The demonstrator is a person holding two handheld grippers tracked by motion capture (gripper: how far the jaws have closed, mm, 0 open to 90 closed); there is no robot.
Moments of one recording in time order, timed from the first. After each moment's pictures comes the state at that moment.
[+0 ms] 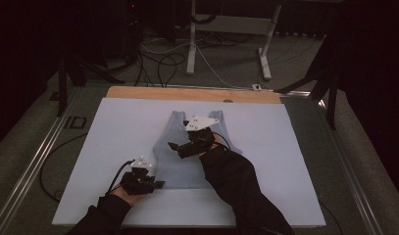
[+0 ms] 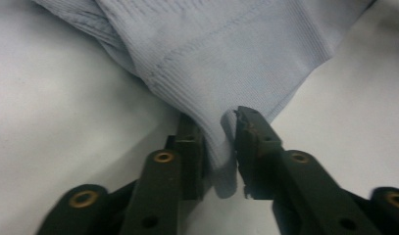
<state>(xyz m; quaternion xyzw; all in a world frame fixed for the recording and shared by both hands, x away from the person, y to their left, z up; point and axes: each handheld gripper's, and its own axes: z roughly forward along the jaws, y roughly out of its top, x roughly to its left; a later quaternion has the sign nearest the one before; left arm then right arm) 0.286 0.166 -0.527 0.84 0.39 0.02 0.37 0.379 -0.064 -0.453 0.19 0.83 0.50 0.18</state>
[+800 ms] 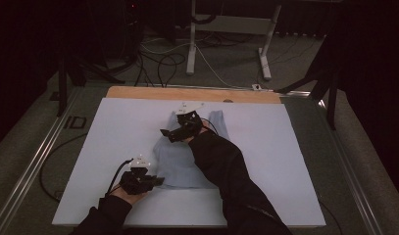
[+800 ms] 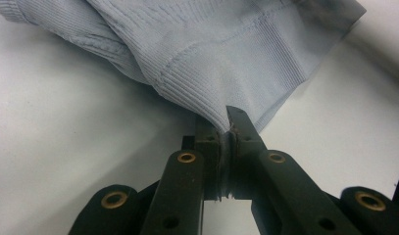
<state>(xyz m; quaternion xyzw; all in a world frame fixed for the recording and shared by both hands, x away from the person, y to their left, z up) 0.280 0.164 -0.513 0.83 0.39 0.03 0.39 0.441 -0.032 -0.465 0.22 0.83 0.49 0.15</state>
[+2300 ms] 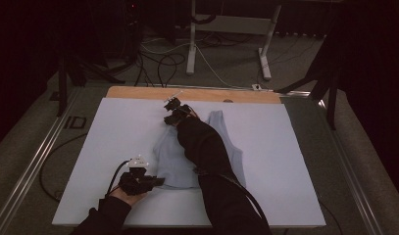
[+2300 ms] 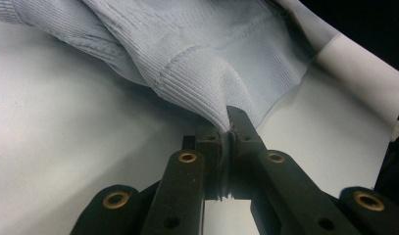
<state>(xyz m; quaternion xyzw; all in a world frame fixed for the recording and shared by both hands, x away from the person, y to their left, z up) 0.278 0.167 -0.512 0.82 0.39 0.01 0.41 0.544 0.015 -0.523 0.35 0.87 0.31 0.18</state>
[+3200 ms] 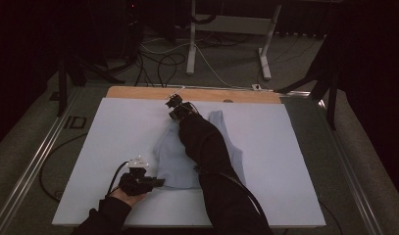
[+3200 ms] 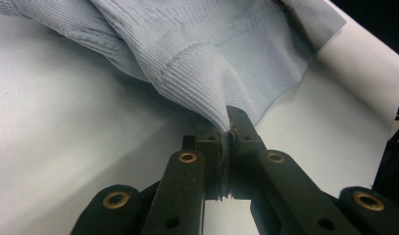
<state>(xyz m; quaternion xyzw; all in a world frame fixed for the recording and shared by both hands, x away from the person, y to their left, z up) 0.278 0.167 -0.516 0.82 0.40 0.00 0.41 0.545 0.008 -0.507 0.34 0.87 0.31 0.16</state>
